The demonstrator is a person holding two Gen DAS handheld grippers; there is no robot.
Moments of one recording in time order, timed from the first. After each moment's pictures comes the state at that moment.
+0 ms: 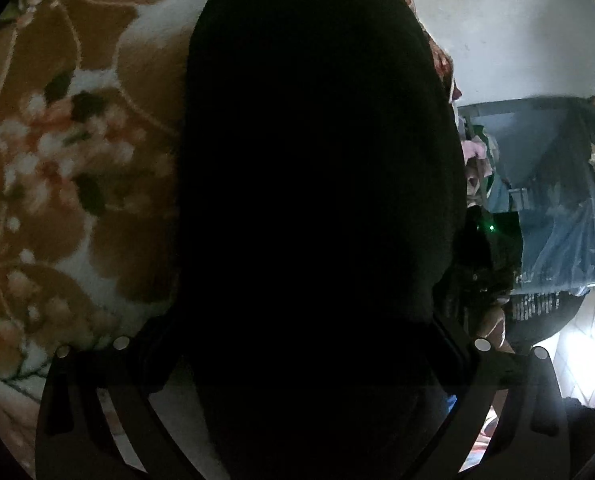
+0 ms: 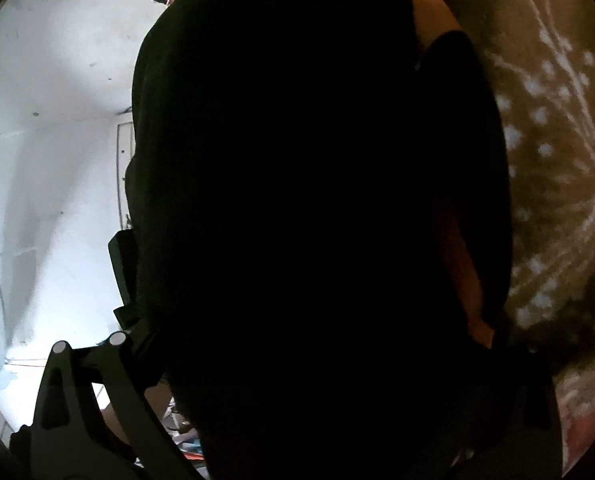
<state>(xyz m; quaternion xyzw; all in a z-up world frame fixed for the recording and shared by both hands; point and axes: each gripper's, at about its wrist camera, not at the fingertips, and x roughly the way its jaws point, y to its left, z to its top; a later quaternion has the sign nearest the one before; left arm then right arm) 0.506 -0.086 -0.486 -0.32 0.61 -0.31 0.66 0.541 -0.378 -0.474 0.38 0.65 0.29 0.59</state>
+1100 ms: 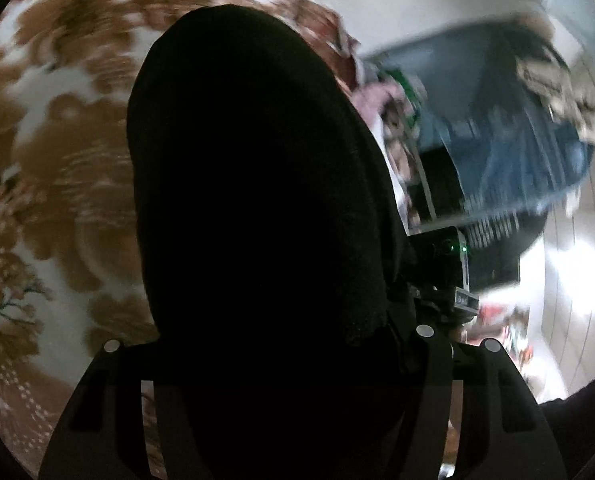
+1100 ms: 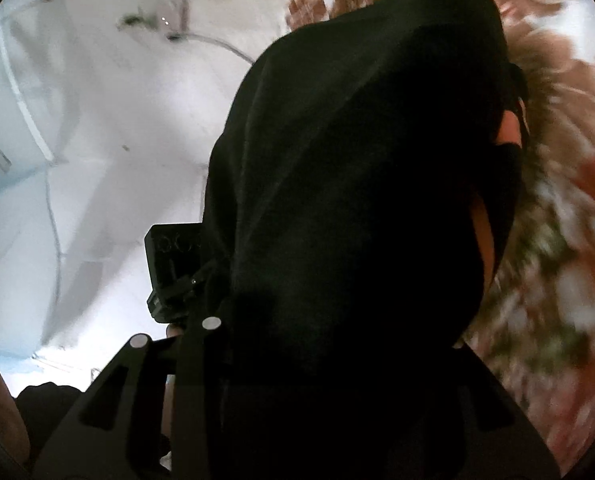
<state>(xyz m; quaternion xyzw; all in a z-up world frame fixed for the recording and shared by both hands) 0.442 -0.154 -0.300 -0.23 0.57 -0.45 0.64 0.380 -0.394 -0.309 0.49 0.47 0.30 0.67</state>
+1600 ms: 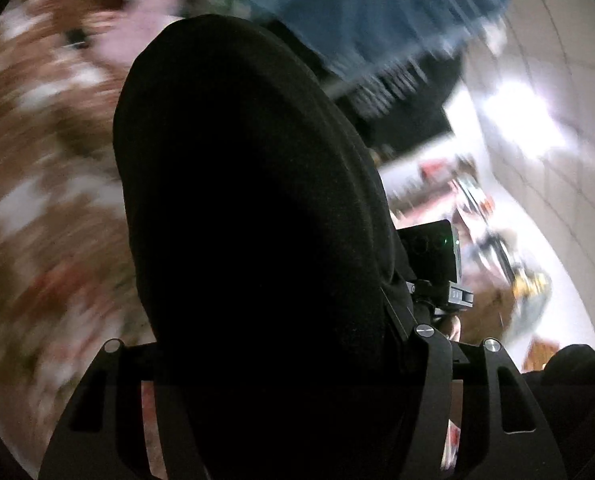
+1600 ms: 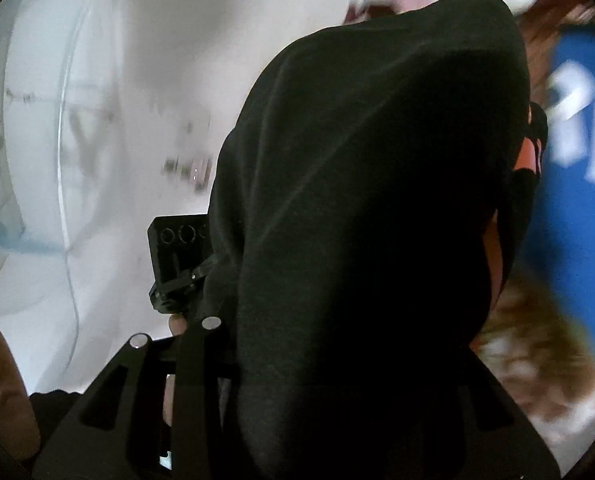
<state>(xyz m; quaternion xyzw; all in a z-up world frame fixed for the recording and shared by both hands) 0.323 -0.493 -0.176 -0.08 0.53 -0.69 0.49 0.126 -0.662 -0.149 0.53 0.29 0.10 0.79</state>
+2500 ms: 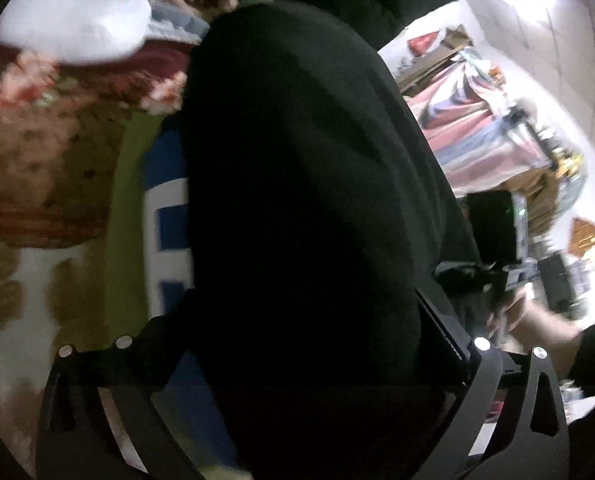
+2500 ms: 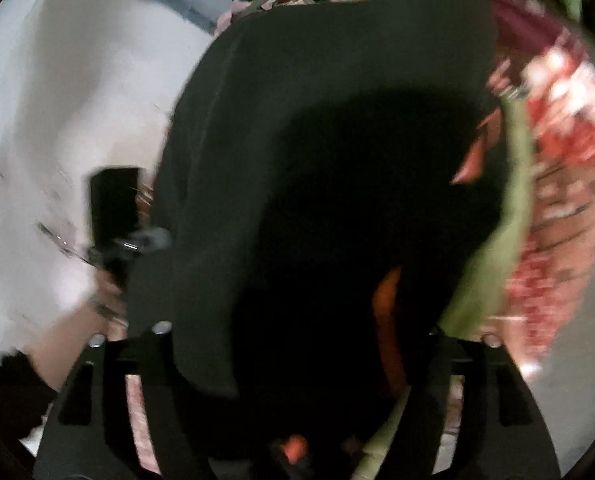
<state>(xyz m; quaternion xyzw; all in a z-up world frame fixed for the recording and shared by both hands) 0.258 -0.759 -0.330 0.14 0.50 -0.74 0.44 0.040 -0.809 -0.307 0.44 0.35 -0.15 0.81</state>
